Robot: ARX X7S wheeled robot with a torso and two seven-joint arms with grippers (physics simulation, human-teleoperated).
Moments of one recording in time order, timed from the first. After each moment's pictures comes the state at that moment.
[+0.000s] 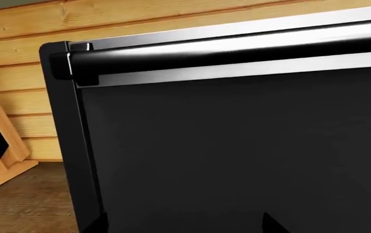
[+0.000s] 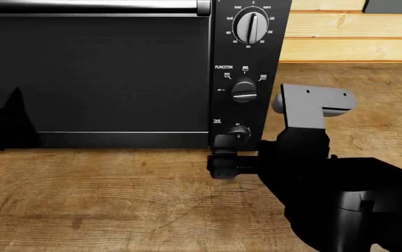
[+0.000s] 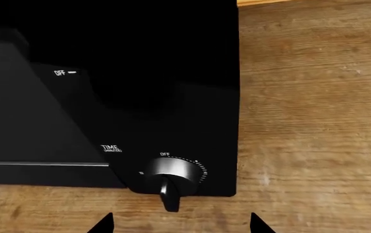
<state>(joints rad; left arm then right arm) -0.61 -0.70 -0.56 0.80 -1.36 -1.42 -0.70 1.05 0.58 -0.66 -0.51 2.09 0.68 1.55</state>
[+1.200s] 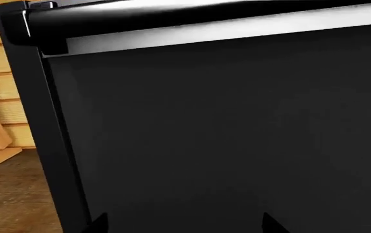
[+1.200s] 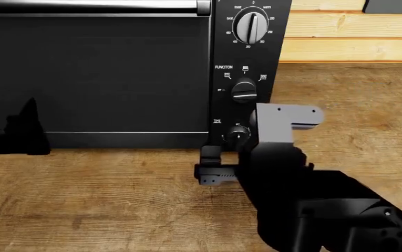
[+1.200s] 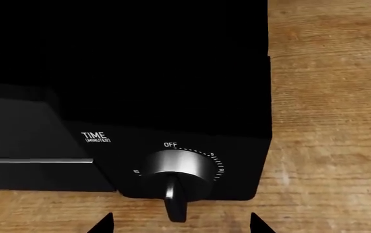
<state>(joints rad) -0.57 -0.73 -0.49 0.75 -1.33 -1.36 -0.65 1.00 0.53 -0.82 -0.45 1.85 0.60 1.45</state>
